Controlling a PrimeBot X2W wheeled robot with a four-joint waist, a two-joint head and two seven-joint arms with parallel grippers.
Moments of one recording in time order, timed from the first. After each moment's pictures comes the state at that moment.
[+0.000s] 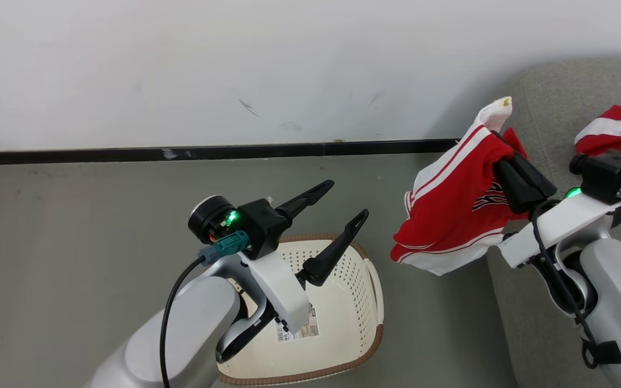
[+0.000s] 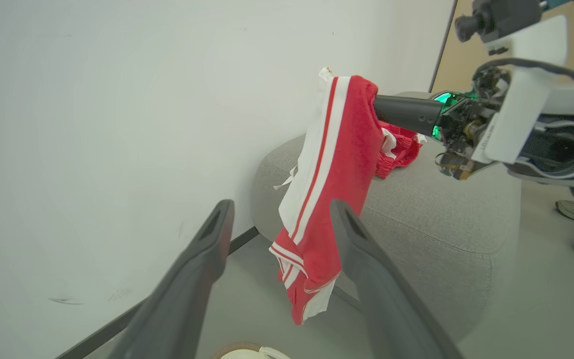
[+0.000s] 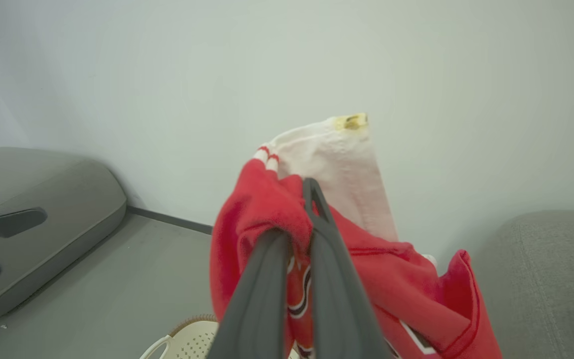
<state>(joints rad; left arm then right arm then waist) -0.64 0.15 -0.83 0.22 -0.59 -0.10 -0.11 -0.50 -0.32 0.40 0.29 0.54 0.12 -0.26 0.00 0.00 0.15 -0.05</state>
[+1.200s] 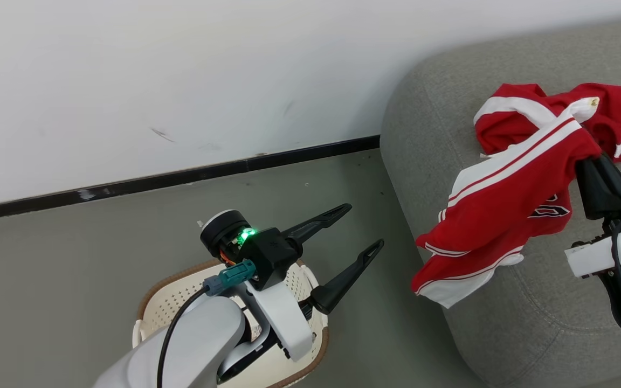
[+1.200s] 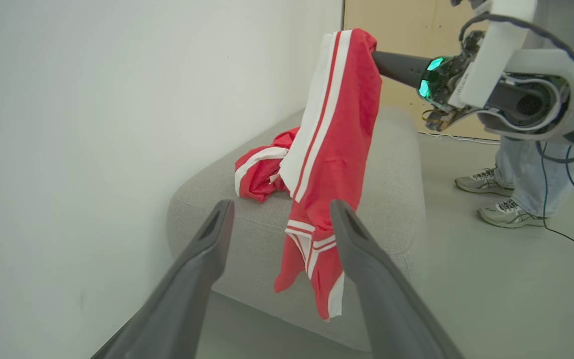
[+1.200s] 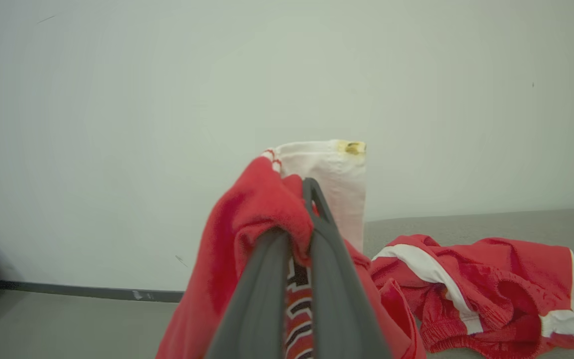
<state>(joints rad) -0.63 0.20 -0.91 0.16 -0.58 -0.12 -0.18 -0.31 -0.35 0.11 0.07 0.45 0.12 -0.26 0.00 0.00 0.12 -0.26</state>
